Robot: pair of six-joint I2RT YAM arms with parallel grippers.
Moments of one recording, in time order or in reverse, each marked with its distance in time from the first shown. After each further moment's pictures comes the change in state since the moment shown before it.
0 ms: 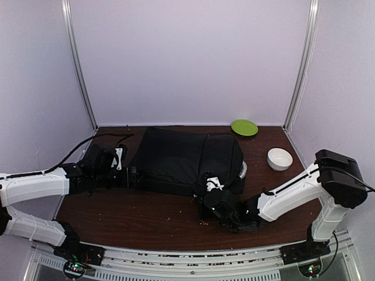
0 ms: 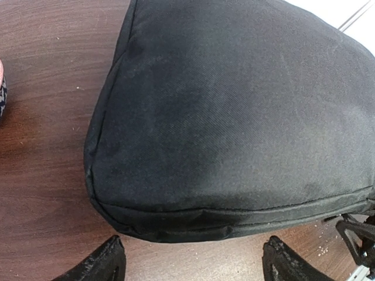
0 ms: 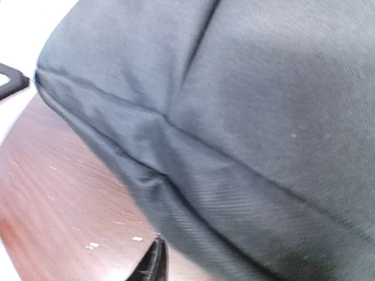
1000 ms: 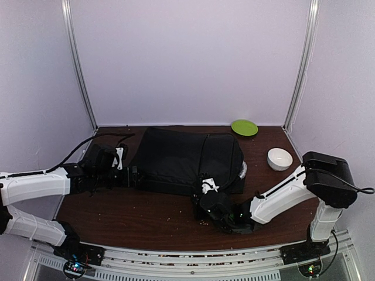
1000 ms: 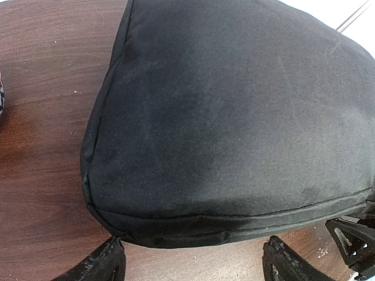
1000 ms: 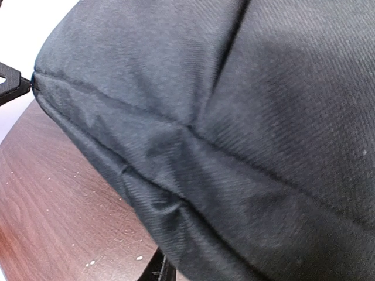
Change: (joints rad) left arm 0.000 0.011 0.000 0.022 0.002 0.007; right arm -0.003 0.096 0.023 0.135 0.034 -0.043
